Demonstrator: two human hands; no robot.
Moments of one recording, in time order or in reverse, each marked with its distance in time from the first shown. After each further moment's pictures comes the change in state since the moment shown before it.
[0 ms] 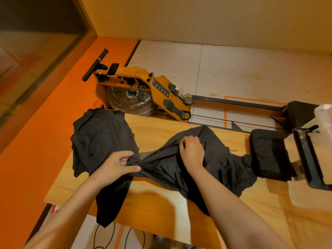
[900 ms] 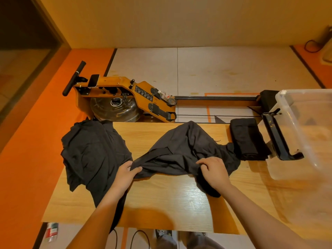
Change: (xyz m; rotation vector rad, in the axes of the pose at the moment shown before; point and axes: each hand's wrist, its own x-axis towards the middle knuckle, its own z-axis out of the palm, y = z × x) left_hand 0.021 -0.026 0.055 -0.106 0.144 -0.189; right_hand -0.091 0.083 -0.063 0.072 -0.173 0.092
